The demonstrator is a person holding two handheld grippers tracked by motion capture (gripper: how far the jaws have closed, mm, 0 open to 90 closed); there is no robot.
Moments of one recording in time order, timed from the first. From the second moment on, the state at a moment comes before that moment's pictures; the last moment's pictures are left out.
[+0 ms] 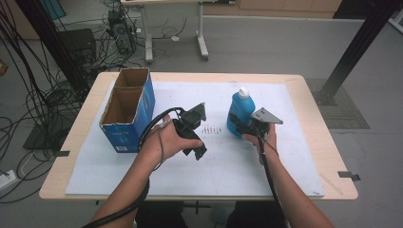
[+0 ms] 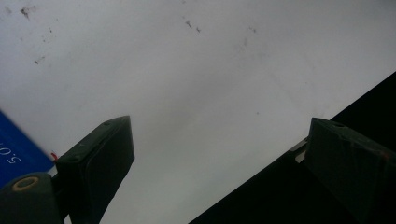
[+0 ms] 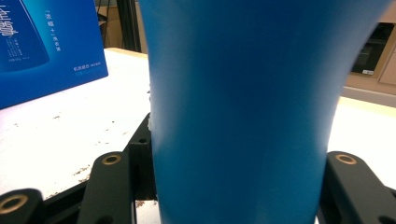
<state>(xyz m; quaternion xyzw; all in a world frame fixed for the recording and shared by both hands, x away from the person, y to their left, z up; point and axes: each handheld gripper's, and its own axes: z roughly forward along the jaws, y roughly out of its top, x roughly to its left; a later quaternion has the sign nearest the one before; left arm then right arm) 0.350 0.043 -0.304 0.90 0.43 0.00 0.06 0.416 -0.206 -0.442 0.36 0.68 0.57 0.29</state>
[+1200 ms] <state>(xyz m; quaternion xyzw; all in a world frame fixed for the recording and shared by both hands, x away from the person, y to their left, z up) 0.350 0.042 -0.302 0.90 0.43 0.00 0.06 0.416 -0.206 -0.442 0.36 0.68 0.57 0.29</state>
